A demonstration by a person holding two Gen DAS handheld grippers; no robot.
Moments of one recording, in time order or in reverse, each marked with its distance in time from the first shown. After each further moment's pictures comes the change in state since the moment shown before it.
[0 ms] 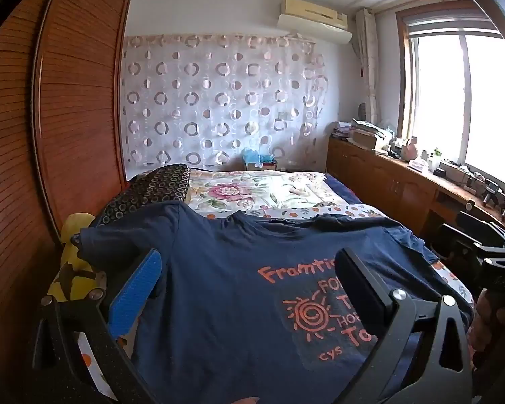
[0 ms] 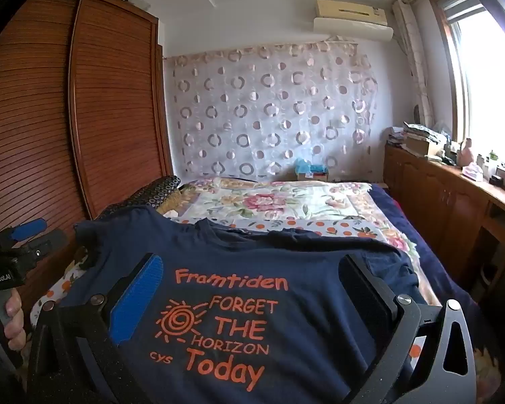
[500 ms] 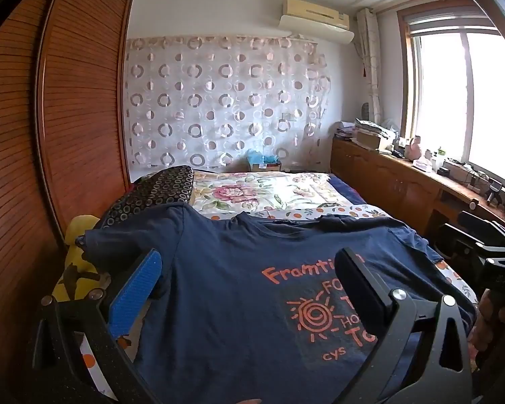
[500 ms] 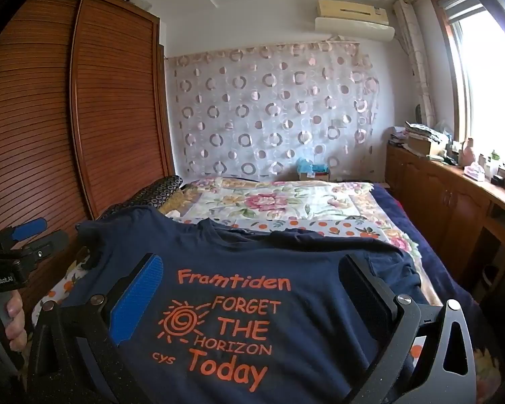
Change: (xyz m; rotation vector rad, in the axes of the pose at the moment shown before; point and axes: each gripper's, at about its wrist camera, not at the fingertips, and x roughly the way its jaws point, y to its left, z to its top) left arm -0.007 0.001 0.000 0.008 -0.025 0.002; right arm 0.004 0.004 0.000 0.003 0.006 0.008
